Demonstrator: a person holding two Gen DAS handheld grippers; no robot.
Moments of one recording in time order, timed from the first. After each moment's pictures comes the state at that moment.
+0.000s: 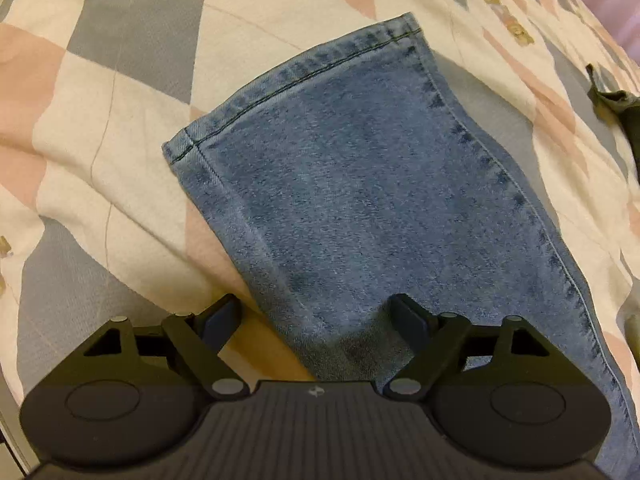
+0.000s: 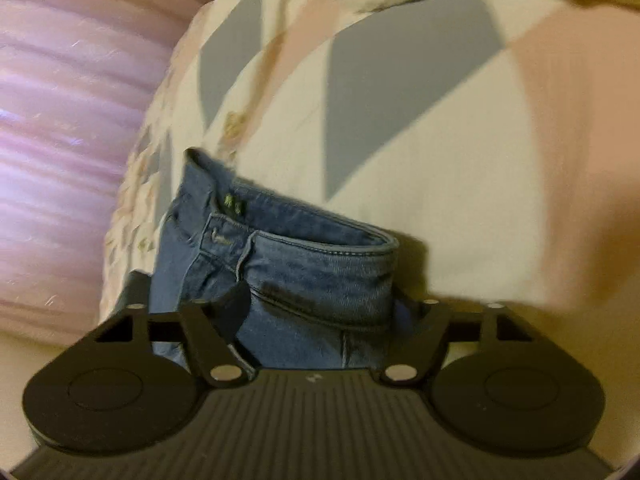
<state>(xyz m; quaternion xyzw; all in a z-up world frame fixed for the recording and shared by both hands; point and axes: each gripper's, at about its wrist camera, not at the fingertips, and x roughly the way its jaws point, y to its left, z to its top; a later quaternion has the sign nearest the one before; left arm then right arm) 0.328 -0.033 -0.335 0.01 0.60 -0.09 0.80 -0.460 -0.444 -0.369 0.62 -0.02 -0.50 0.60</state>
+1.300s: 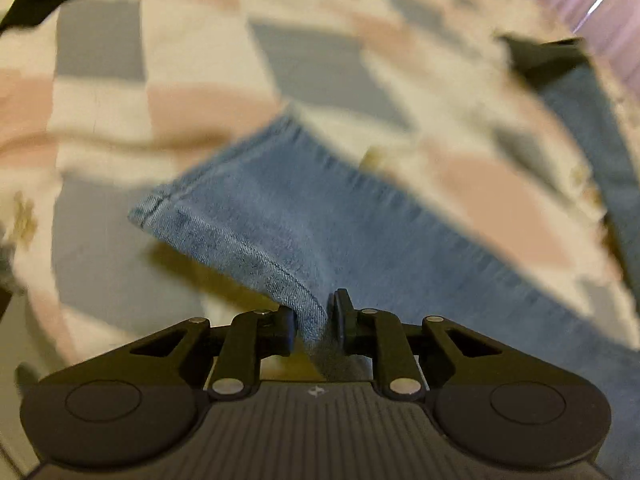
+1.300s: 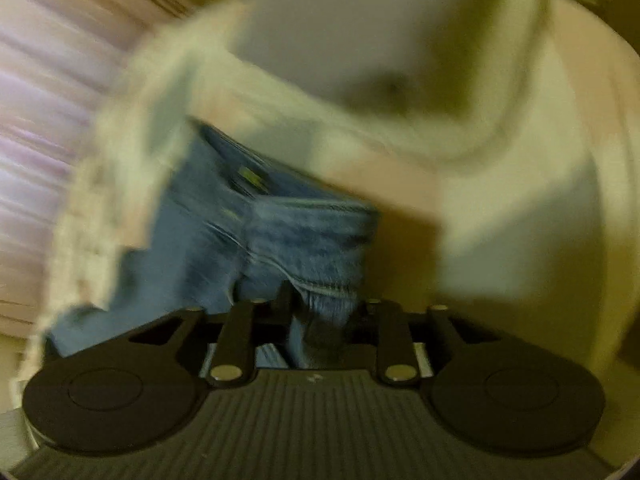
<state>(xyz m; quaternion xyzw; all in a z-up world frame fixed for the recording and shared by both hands) 0.195 0.003 -0.259 0.09 0.59 -0.21 0.77 -0.569 -0.384 -0.289 0.59 0.10 -0.61 0.51</state>
